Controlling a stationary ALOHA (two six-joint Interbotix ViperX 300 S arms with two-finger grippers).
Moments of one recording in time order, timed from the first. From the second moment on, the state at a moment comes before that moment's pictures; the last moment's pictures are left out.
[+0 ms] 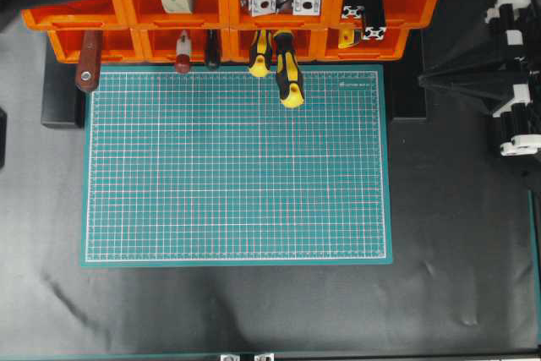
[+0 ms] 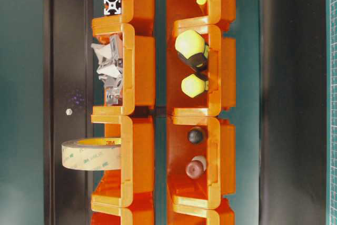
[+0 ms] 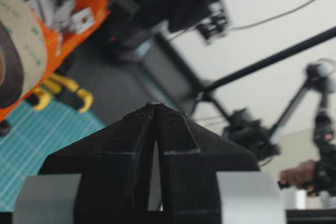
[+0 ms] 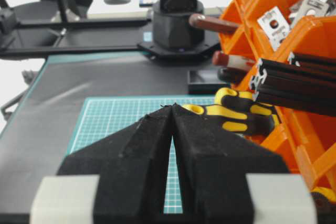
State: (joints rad) left arm 0.09 -0.67 0.44 0.05 0.51 -0.91; right arm 0.02 -1.02 1.18 0.02 -0.09 0.01
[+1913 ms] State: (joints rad) left arm 0.27 -0.34 0.25 0.05 0.67 -1.15; right arm 0.07 -1.06 1.16 0.02 -0.05 0.01
